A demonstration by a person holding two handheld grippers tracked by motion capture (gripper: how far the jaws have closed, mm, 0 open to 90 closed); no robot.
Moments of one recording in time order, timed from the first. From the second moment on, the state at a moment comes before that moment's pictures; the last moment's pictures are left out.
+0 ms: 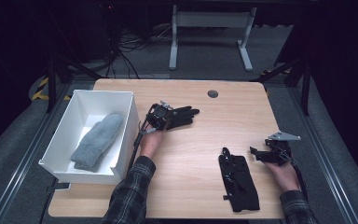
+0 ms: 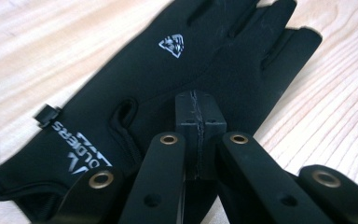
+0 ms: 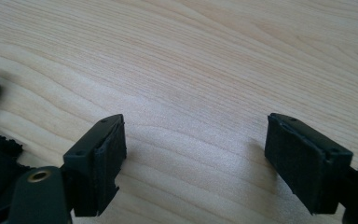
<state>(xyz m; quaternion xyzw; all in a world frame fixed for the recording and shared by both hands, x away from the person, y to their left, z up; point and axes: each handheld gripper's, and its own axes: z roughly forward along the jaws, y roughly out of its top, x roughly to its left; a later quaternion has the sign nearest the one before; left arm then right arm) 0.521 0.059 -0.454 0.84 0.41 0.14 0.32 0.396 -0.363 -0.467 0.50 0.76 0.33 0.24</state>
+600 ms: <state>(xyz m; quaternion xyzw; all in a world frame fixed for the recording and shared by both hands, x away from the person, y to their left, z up) 0.478 0.033 -0.452 0.87 0.35 0.08 0.32 0.396 -0.363 -0.467 0.50 0.76 0.33 0.24</state>
